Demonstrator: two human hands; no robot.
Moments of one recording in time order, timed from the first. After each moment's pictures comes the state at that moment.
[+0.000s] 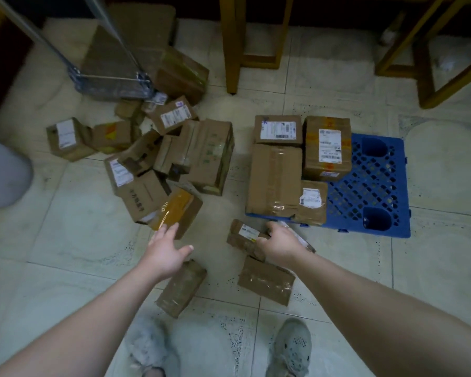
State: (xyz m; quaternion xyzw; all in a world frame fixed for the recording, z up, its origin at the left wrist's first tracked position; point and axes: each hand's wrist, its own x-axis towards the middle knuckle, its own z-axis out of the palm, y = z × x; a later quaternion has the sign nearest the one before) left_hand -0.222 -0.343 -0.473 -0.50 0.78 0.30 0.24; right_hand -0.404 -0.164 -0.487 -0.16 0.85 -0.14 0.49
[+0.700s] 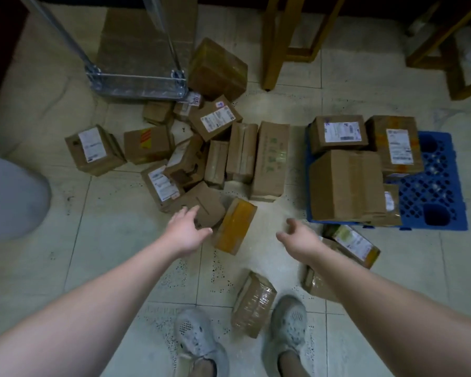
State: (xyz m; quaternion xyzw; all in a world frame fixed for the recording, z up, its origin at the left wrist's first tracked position) left_hand -0.171 -0.611 -0.496 -0.40 0.80 0.35 0.29; right_hand -0.303 -0.388 -0.508 -0.04 0.87 -0.18 0.46
